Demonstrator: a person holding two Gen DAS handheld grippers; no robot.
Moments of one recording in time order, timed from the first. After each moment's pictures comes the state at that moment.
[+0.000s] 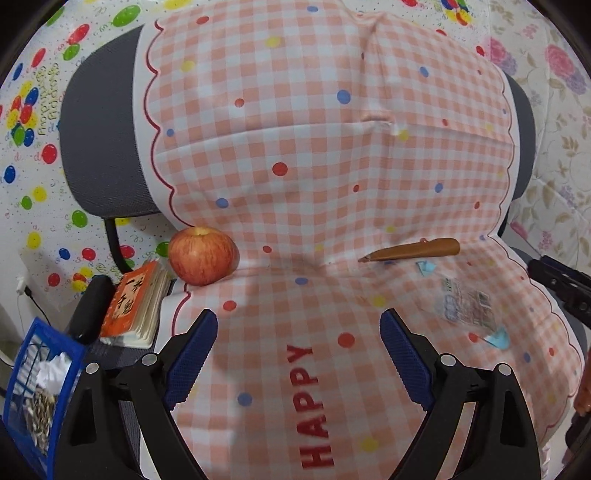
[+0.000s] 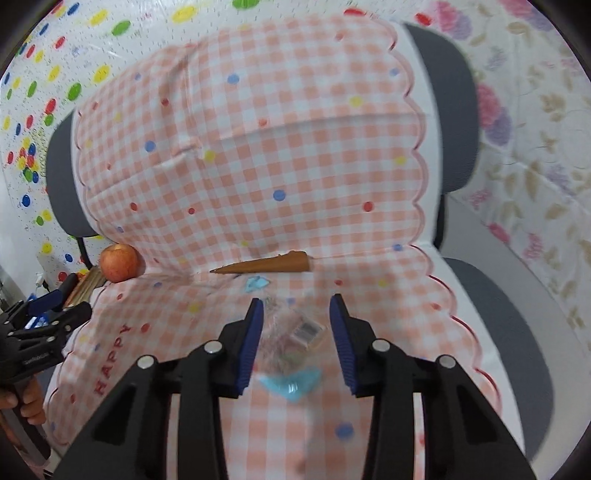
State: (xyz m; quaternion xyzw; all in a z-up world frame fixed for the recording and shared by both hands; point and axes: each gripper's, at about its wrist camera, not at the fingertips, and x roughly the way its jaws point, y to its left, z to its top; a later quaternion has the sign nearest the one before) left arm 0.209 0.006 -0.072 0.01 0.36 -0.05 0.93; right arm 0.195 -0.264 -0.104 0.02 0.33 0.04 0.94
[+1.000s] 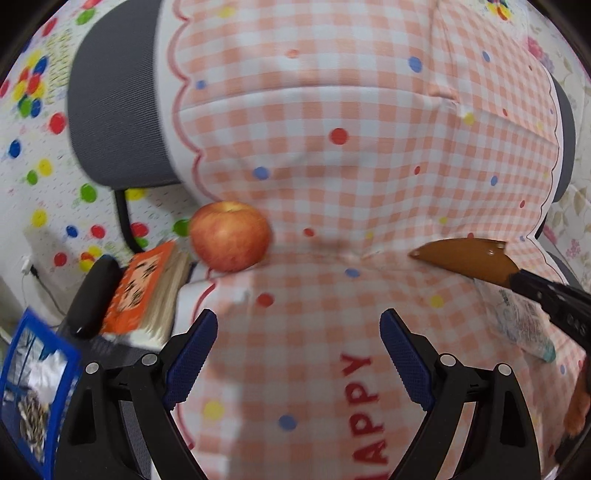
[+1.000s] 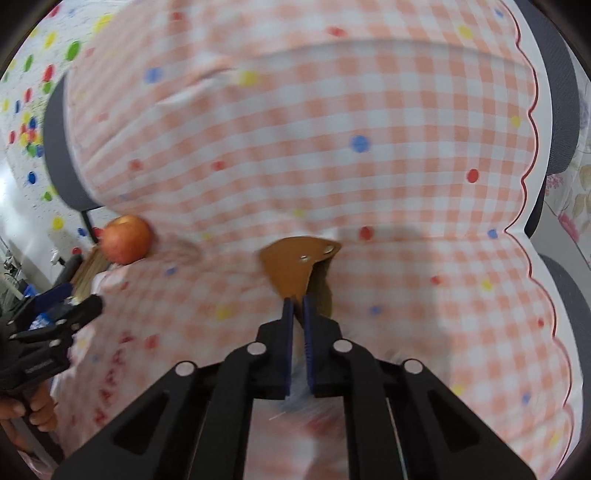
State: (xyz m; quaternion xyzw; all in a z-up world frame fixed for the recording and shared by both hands) left arm 0.232 0.044 -0.102 -0.01 0.39 0.00 0.92; right arm 0.252 -0.201 -0.143 0.02 0.39 0.11 0.91
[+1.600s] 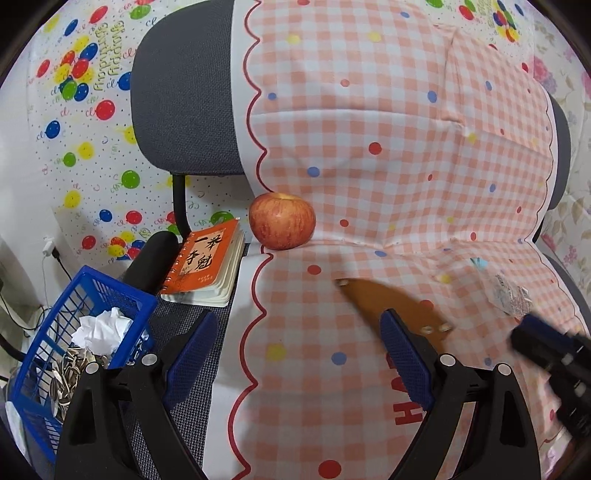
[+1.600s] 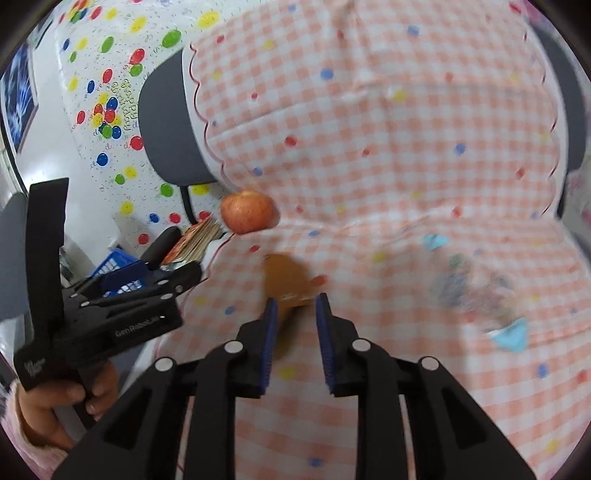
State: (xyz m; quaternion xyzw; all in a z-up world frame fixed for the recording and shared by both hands) left arm 0.178 0.074 -0.085 -0.02 0.37 0.02 0.93; right arm 0.155 -0.122 -0.122 0.03 0.35 0.18 0.92
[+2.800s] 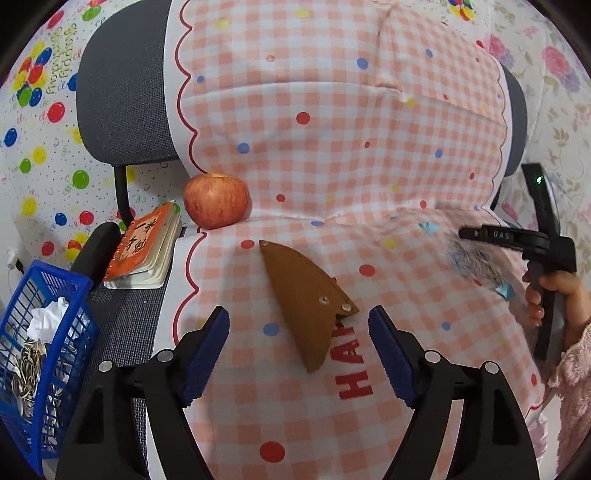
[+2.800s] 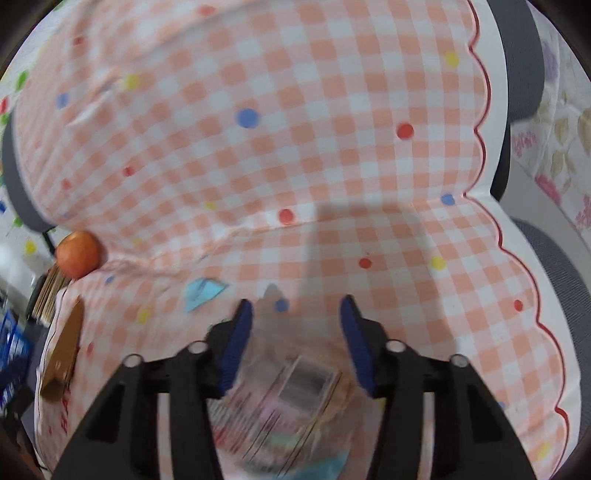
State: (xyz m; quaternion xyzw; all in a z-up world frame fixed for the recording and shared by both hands) left arm 0.171 0.044 -0.101 -0.01 0.38 -0.07 0.92; right arm 0.288 -0.270 -0.179 0.07 0.43 0.04 0.90
